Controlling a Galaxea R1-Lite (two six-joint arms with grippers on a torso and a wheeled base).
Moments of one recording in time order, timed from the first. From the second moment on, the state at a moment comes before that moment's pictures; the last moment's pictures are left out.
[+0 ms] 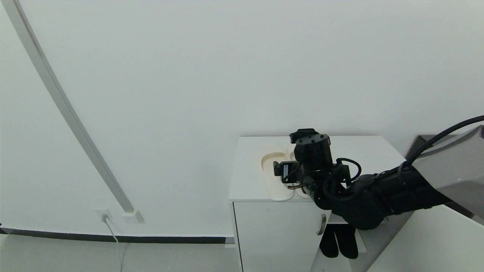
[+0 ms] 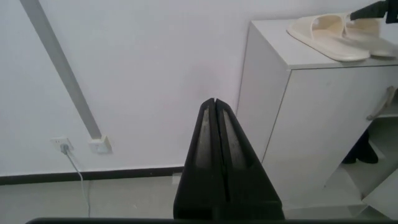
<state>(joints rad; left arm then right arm) 0.00 0.00 0.00 0.00 -0.03 0.02 0.72 2.08 -1.18 -0.57 -0.53 0.25</state>
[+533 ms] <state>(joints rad) 0.00 0.00 0.00 0.00 -0.03 0.02 0.64 2.23 -1.30 -0.62 -0.50 0.25</state>
